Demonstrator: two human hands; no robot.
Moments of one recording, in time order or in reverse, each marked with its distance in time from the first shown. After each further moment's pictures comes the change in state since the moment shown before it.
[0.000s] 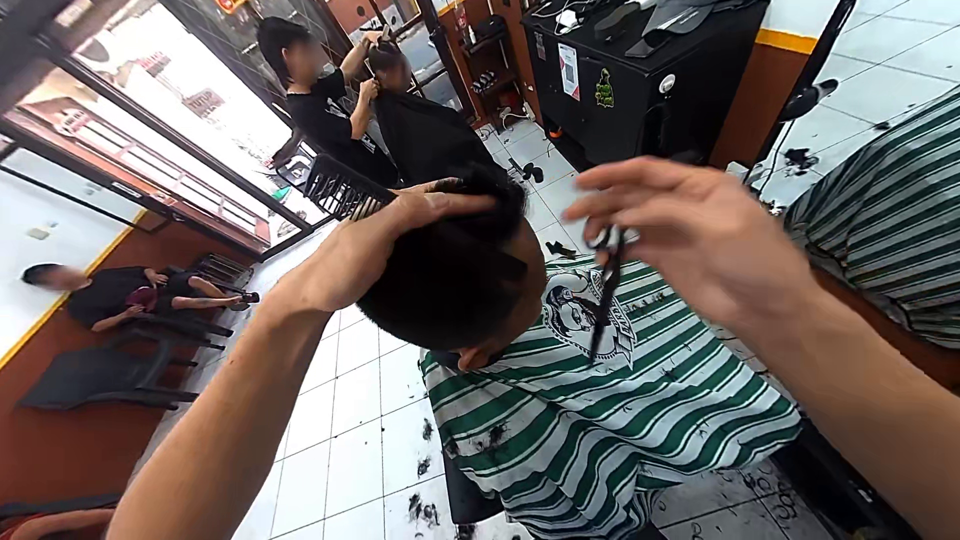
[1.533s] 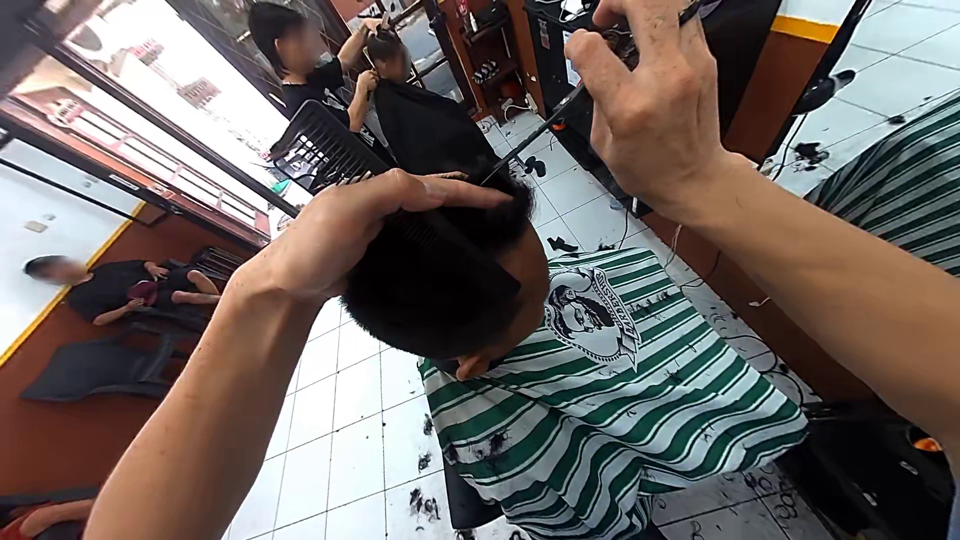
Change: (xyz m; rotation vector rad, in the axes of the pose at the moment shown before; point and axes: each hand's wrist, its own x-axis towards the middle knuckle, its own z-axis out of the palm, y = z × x) left_hand 0.015 0.007 -0.010 -0.190 -0.117 -0.111; right_hand 0.114 0.022 -0.018 -1.396 0.349 -0.968
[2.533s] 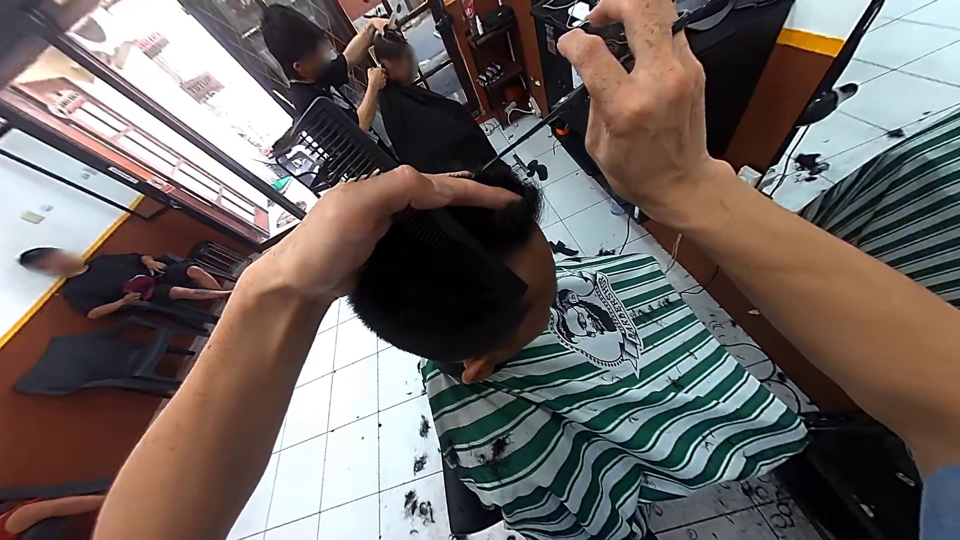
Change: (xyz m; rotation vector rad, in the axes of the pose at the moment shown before) left_hand -0.001 -0.001 -0.002 -0.045 0.040 0.001; right_hand 0.008 -0.004 0.018 0.049 0.018 0.028
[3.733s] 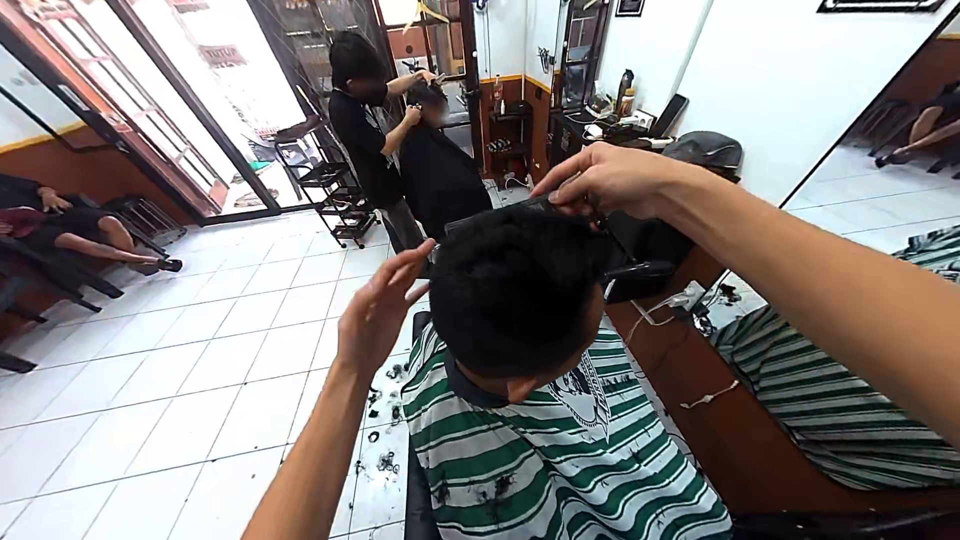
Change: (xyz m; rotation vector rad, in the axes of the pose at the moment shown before) left_hand -0.071 -0.189 -0.037 -0.419 0.480 0.553; right_hand 0.112 -0.118 -0.023 0.506 -1.046 0.900
